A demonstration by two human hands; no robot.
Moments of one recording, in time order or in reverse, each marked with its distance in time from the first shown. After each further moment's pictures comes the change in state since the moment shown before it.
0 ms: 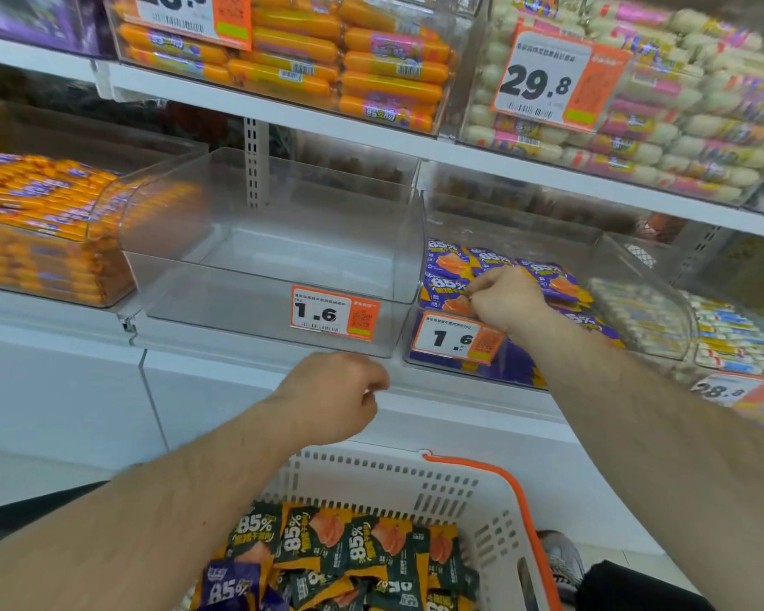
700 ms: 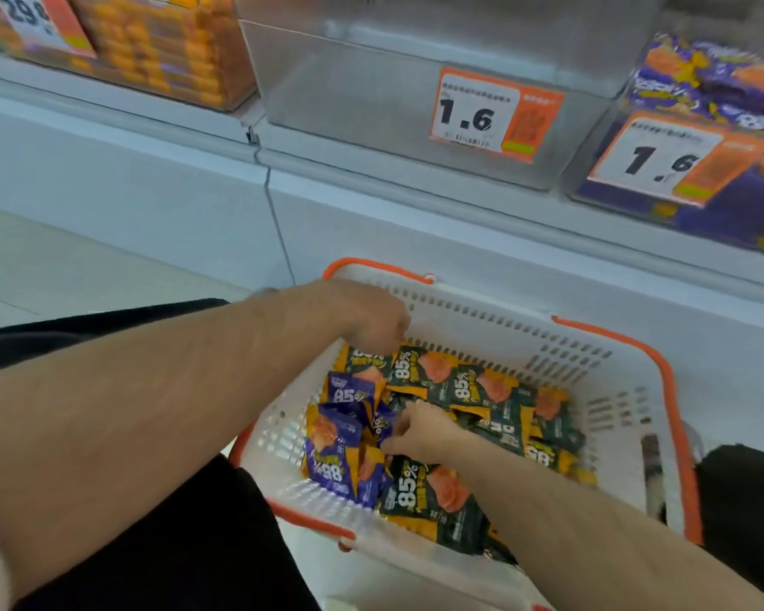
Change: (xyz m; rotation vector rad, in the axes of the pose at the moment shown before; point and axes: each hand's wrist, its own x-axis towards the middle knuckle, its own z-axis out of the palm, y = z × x) left_hand -0.076 -0.047 0.045 0.127 -0.915 -0.258; right_hand -0.223 0.081 0.294 -0.179 -1.154 -0.068
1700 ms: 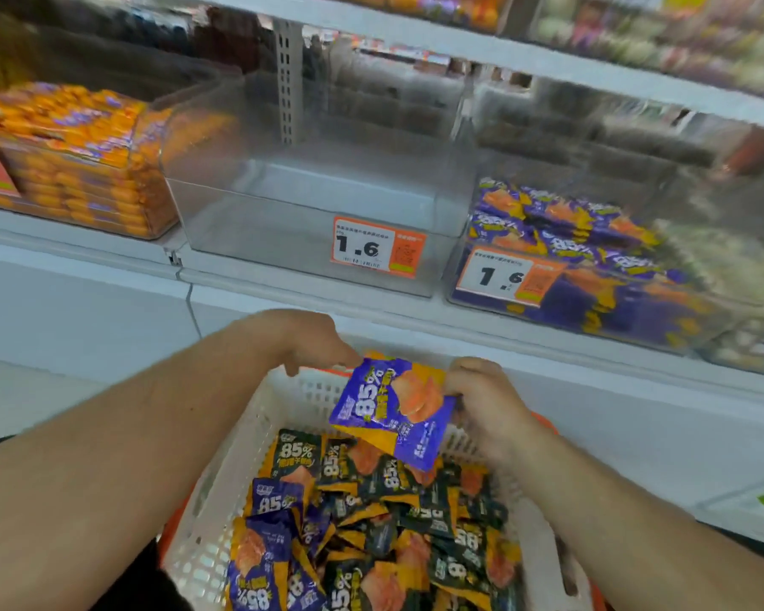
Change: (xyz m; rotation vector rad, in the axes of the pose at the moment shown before) left_hand -0.030 0.008 -0.081 -0.445 0.168 -0.199; right_hand -0.137 -0.008 -0.151 1.026 0.647 -0.260
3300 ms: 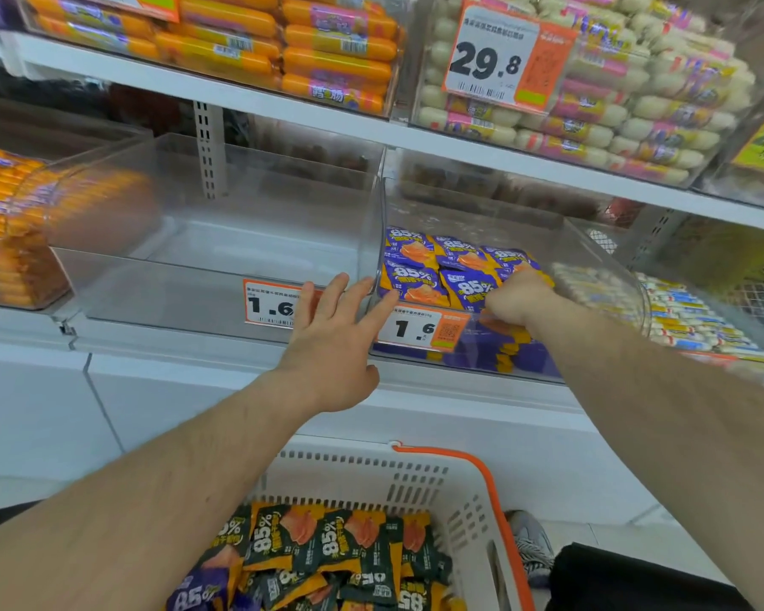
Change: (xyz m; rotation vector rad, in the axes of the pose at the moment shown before) left_hand 0.024 0.095 0.002 0.274 0.778 0.426; right_hand 0.068 -0.153 -0.133 -0.977 0.562 0.079
